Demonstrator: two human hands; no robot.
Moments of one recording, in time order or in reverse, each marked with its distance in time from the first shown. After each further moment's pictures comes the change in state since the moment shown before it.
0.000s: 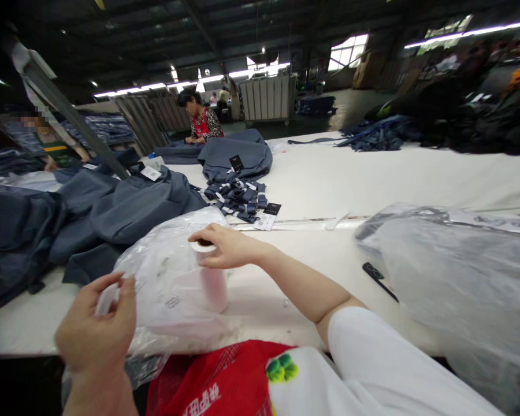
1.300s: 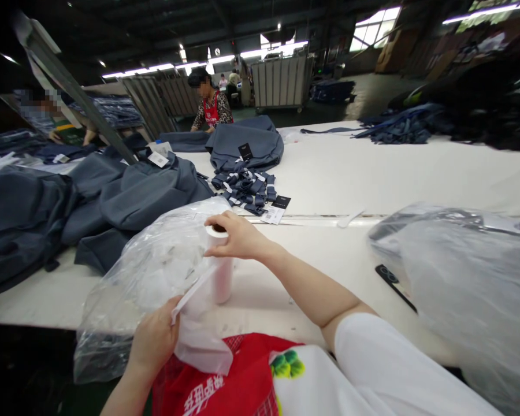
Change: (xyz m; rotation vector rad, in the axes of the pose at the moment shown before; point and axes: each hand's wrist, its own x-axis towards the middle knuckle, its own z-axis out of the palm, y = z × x) left_hand -0.078 -0.060 0.050 0.022 -0.460 0.522; right_hand 0.005 0.023 0.019 0.030 0.262 0.103
